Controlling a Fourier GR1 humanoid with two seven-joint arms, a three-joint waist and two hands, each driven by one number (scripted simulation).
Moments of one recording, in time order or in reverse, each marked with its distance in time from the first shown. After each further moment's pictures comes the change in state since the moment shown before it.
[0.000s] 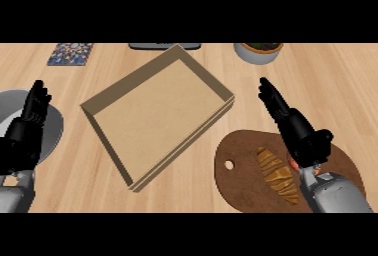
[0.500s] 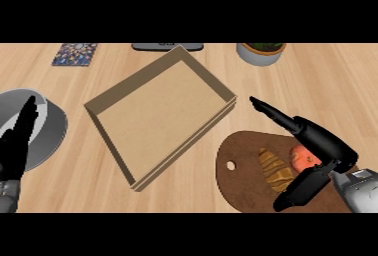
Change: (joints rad) left arm 0.056 0.074 -0.004 0.086 -0.077 -0.003 0.075; right arm -0.018 -0.244 0.041 -0.025 0.004 0.445 -0.274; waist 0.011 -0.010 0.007
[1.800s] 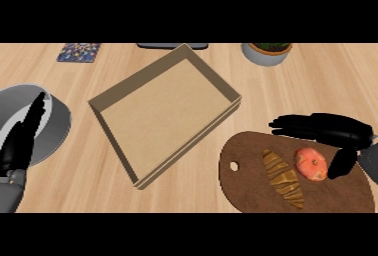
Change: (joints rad) left arm -0.077 -0.007 -0.011 0.095 -0.058 -0.039 0.048; right arm -0.241 -0.249 0.249 0.570 0.614 -0.038 -0.770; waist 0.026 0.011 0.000
